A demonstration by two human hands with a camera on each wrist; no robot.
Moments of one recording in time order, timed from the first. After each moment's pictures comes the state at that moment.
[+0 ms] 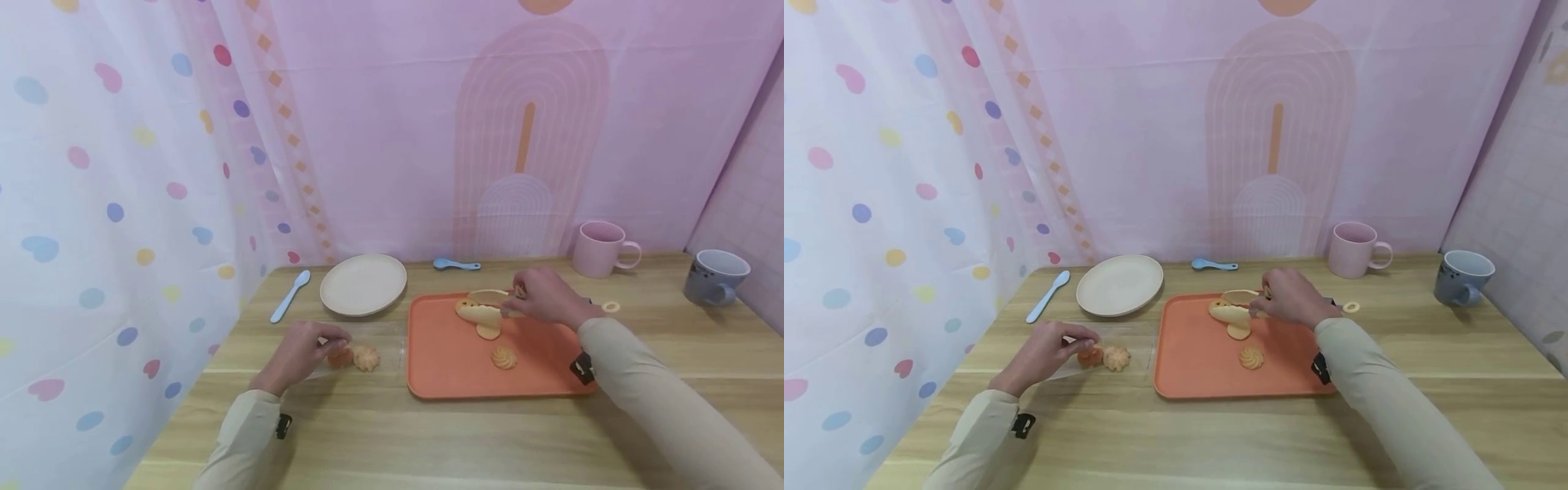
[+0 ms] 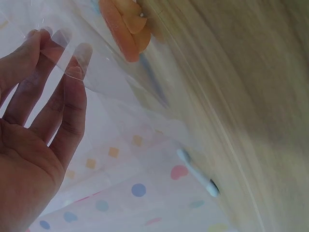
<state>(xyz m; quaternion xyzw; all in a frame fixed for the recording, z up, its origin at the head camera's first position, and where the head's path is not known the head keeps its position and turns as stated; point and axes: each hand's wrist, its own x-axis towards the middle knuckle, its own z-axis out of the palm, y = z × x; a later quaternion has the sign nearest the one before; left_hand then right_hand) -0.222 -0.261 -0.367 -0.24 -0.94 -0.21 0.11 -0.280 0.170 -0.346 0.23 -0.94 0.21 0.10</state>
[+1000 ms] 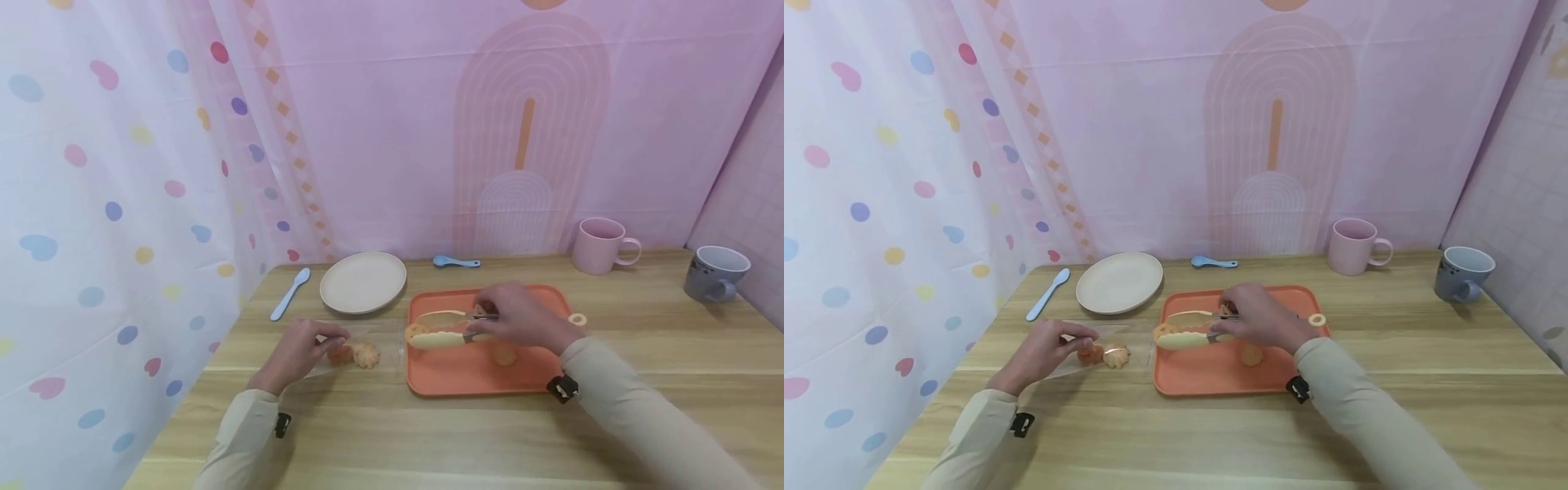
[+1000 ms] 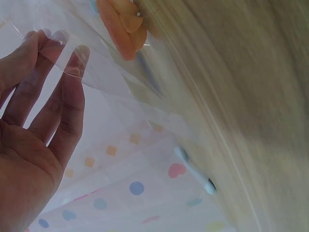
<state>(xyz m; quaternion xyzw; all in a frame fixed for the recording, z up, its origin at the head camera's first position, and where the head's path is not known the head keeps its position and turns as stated) -0.221 -0.262 -0.365 -0.23 -0.94 -0.22 0.10 -0.248 0.126 -0.340 0.31 -0.91 0.28 0.02</state>
